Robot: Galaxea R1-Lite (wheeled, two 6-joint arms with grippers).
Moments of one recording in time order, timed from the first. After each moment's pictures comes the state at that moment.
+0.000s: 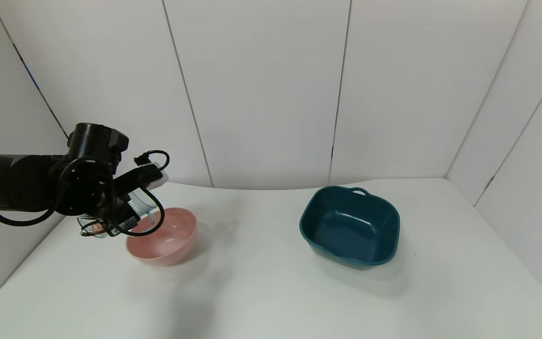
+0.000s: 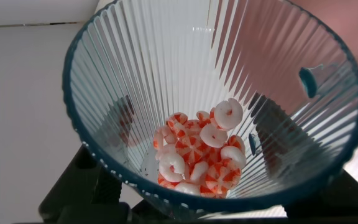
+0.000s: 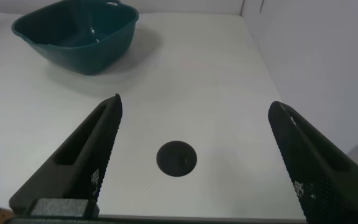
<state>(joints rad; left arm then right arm) -0.06 1.83 -1.20 0.14 0.46 0.82 0.00 0.00 0.00 0.01 -0.01 0.00</state>
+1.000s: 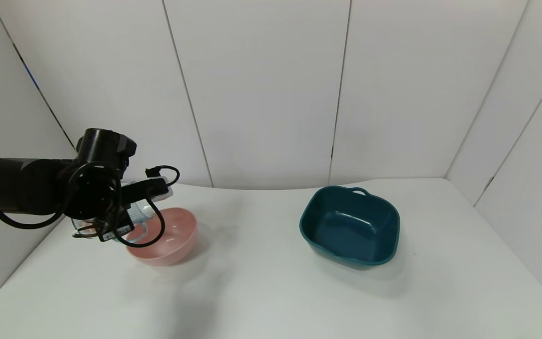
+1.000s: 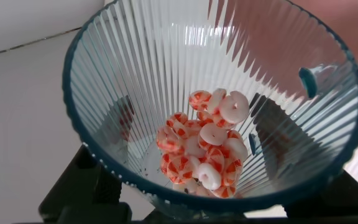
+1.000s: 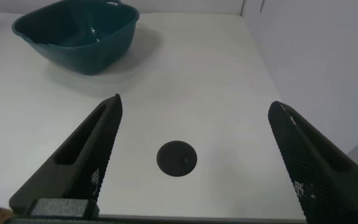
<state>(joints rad) -0.08 1.84 -1.19 0.15 0.57 1.02 0.00 0.00 0.00 0.02 -0.01 0.00</state>
